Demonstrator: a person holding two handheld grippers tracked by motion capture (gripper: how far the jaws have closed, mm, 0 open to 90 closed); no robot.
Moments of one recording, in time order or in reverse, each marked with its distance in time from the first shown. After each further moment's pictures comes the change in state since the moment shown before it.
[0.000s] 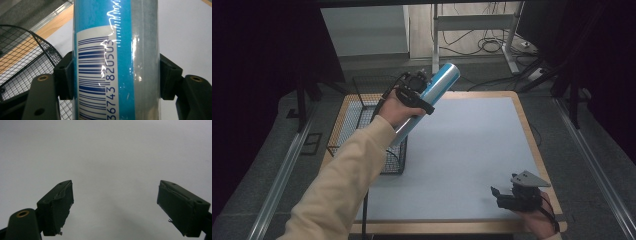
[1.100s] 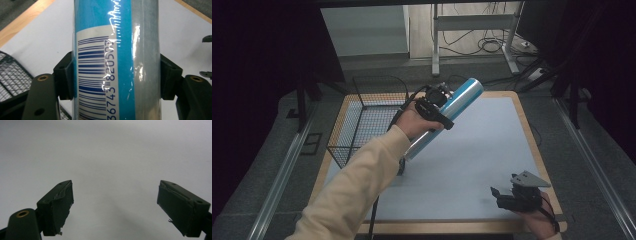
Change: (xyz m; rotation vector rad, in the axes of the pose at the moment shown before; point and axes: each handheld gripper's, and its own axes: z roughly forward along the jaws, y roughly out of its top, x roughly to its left) left arm -0.052 0.002 0.014 0.014 -0.130 0.078; right arm 0.001 0.000 -0.001 0.000 0.004 -0.003
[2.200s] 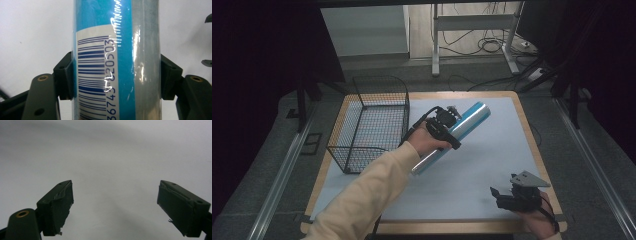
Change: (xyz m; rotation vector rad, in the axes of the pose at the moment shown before) left arm -0.028 -0.020 0.054 0.077 -0.072 0.027; right arm 0.000 0.000 0.001 0.000 0.003 -0.004
